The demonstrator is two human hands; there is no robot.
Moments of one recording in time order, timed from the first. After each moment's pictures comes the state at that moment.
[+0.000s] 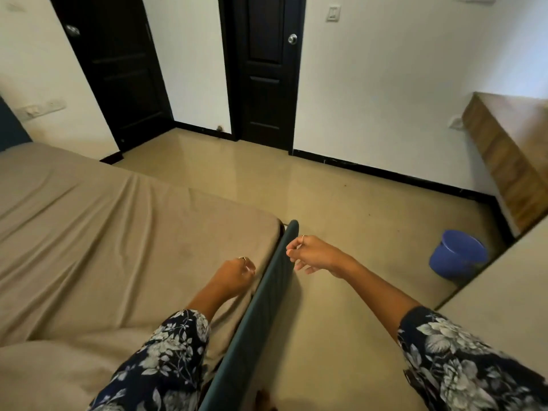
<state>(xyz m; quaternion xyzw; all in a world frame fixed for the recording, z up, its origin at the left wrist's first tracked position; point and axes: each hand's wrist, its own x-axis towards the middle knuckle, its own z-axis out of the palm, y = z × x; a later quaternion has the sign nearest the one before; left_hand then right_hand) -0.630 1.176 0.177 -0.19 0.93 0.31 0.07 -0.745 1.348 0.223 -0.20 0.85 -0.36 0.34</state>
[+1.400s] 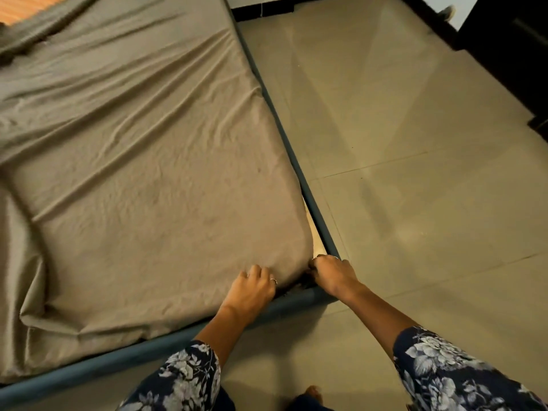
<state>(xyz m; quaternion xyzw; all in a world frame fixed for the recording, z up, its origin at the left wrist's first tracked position) -1.037 1.118 -0.121 -0.37 0.89 0.01 0.26 -1.231 1.117 -0.153 -0.63 0.71 0.13 0.29</state>
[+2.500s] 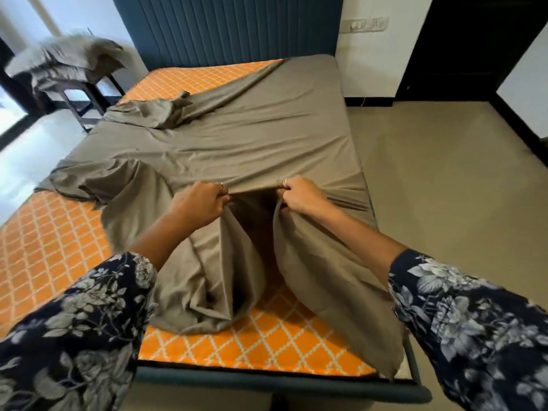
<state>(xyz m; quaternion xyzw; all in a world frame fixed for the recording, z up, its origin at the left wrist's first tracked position) -0.740 0.937 0.224 -0.69 0.71 0.07 -0.05 -0.951 0.885 0.208 -0.70 0.57 -0.16 0.40</state>
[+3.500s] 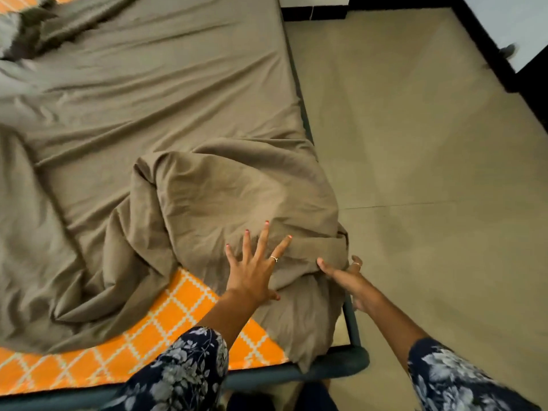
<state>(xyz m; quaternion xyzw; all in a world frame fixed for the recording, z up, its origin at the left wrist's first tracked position) -1.021 0.973 -0.050 -0.58 0.78 0.16 0.18 -1.238 0.981 -0.099 -0.19 0.75 -0.16 0.62</state>
